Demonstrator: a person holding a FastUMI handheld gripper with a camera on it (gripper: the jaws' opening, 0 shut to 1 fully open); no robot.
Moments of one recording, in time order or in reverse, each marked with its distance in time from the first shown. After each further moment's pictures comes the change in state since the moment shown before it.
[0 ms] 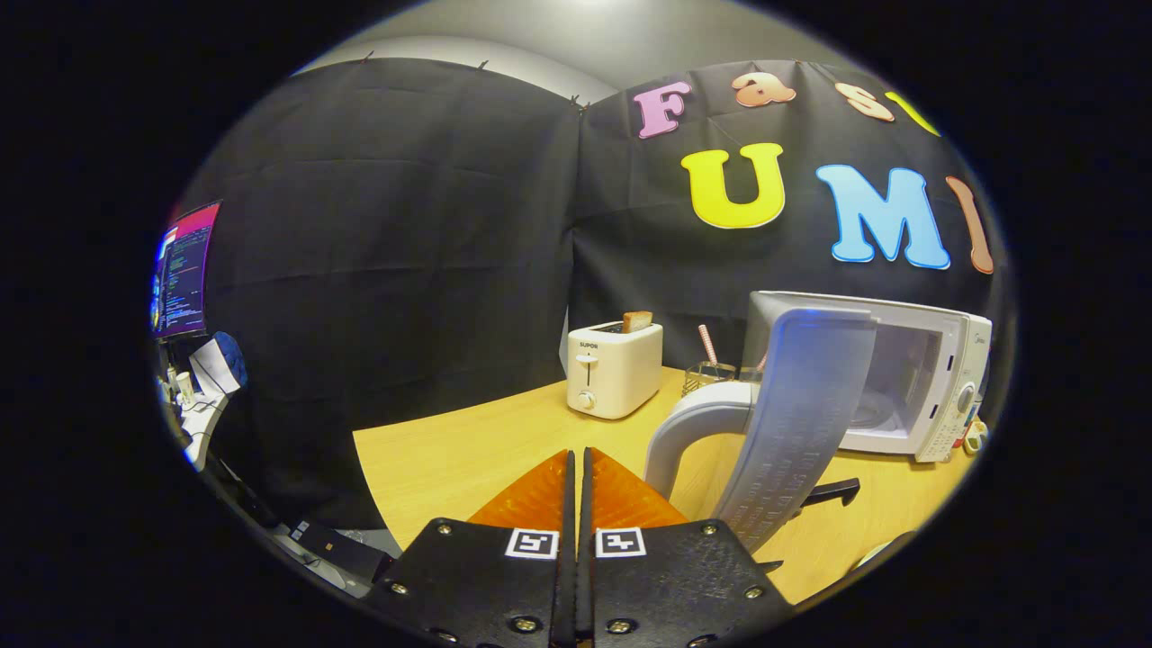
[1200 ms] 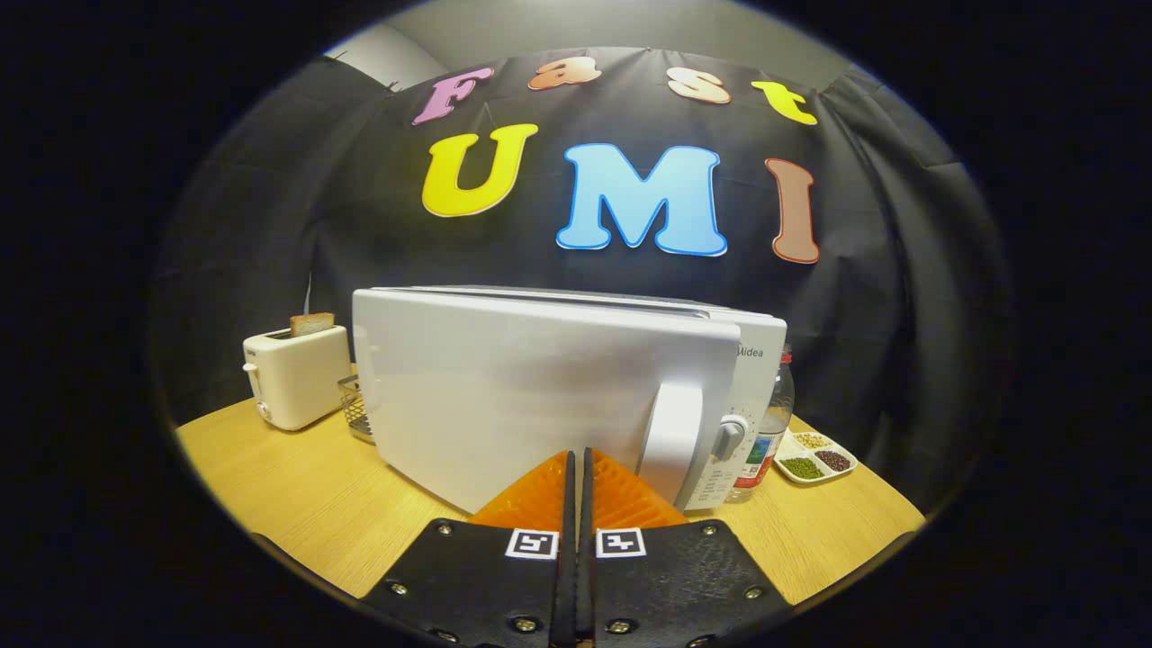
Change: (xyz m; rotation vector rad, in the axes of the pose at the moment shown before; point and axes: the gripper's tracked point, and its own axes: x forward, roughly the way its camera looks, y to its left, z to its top) arm -0.030 -0.339 0.000 0.065 0.034 -0.687
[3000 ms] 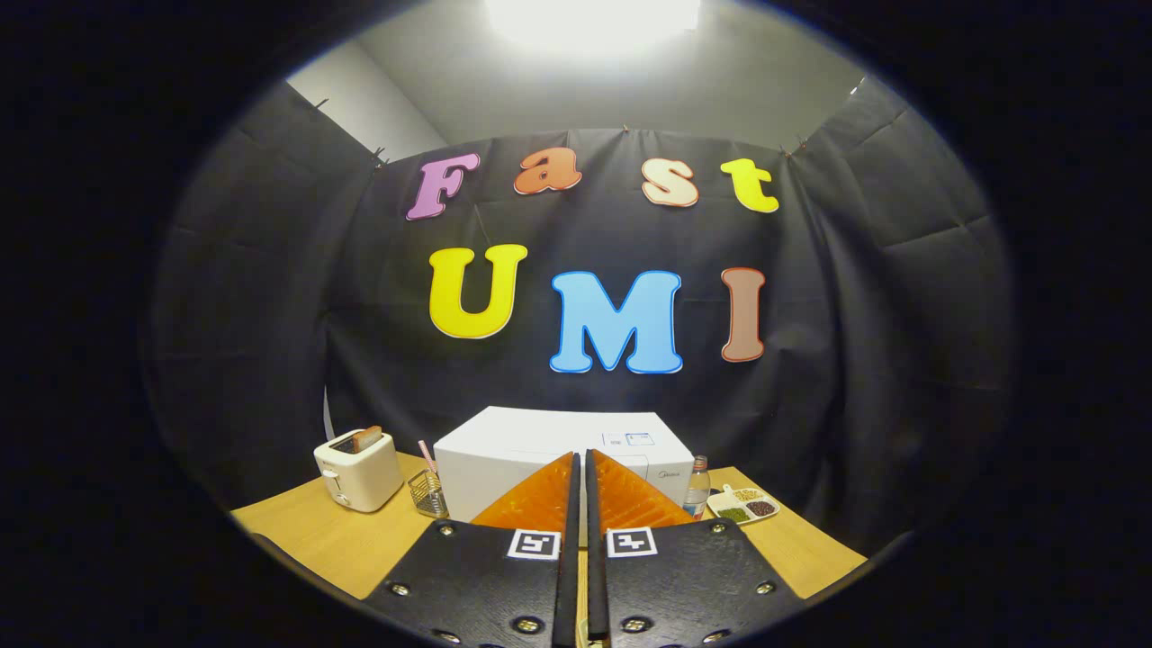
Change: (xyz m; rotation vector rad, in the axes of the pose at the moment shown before) arm -0.210 0.019 0.194 0.033 -0.188 -0.051
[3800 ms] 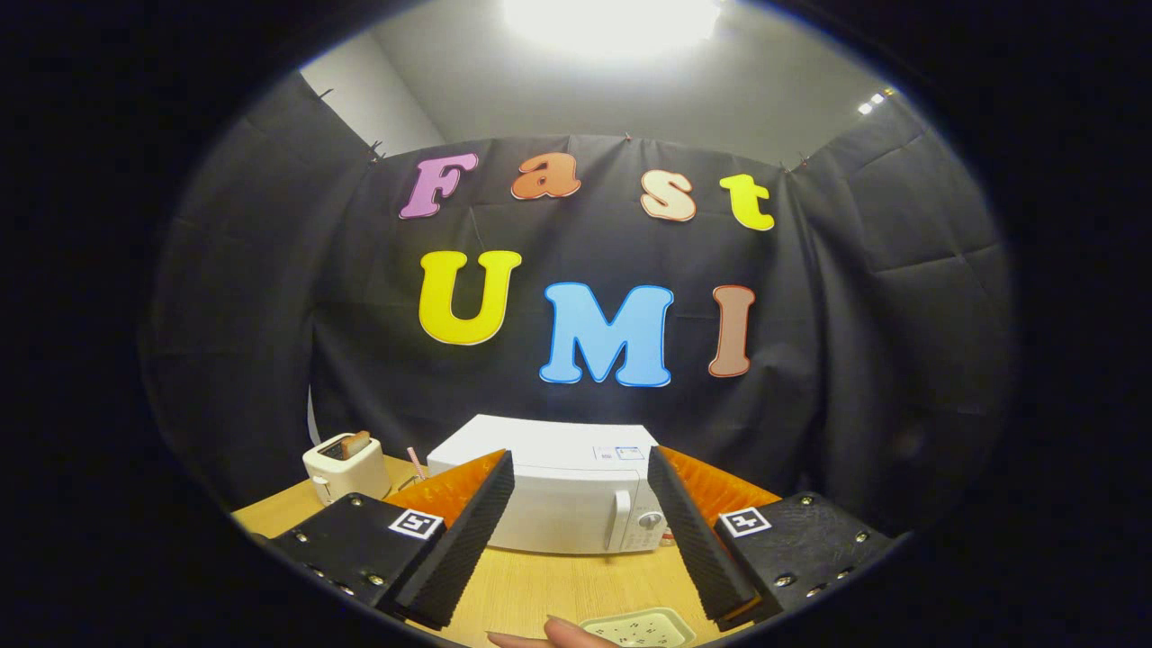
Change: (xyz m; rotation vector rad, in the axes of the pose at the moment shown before) arm 0.008 0.010 0.017 -0.038 0.003 -0.062
